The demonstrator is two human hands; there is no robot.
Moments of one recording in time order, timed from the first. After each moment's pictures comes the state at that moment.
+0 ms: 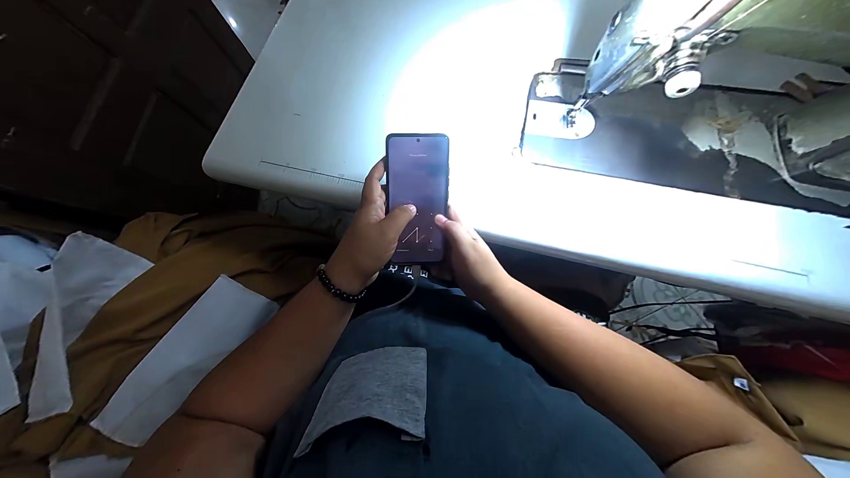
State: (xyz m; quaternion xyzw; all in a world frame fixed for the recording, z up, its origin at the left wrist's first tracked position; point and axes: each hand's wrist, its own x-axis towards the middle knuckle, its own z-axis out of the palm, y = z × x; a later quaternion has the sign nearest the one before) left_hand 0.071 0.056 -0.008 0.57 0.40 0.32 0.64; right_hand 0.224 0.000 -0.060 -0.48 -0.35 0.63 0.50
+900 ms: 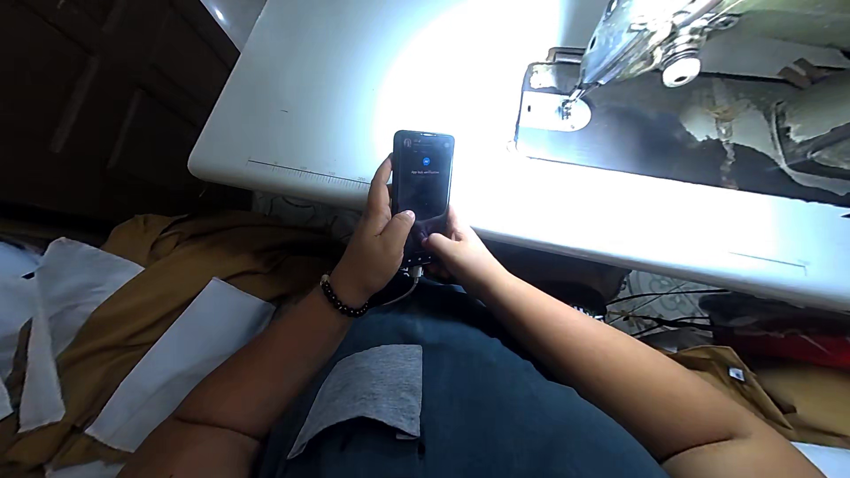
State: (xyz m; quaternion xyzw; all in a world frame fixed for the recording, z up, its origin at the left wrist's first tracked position) left_hand 0.078 0.051 -0.018 0.66 0.34 0.33 0.58; right_hand 0.227 0.003 -0.060 -0.54 -0.36 0.60 0.47
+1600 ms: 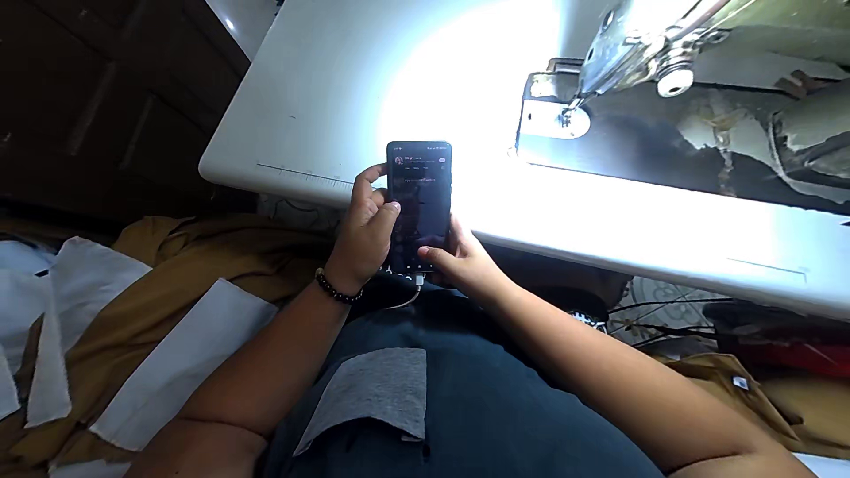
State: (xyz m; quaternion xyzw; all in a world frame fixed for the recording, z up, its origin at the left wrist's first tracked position) left_hand 0.072 0.063 -0.019 0.62 0.37 0.37 0.59; right_hand 0.232 -0.009 -0.061 -0.50 -0.43 0.58 0.47
